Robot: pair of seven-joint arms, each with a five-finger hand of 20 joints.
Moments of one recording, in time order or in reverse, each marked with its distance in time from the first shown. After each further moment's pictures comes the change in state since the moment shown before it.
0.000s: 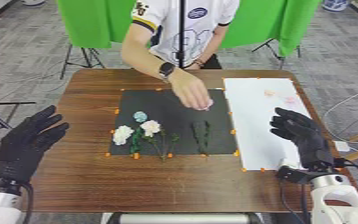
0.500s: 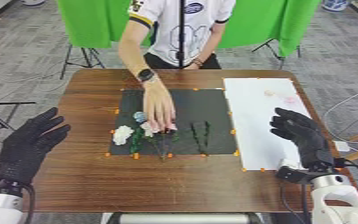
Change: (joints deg) left arm 0.1 -0.2 0.3 0.0 0.0 0.0 -0.4; right arm -0.1 0.2 0.0 -0.1 -0.3 0.0 0.0
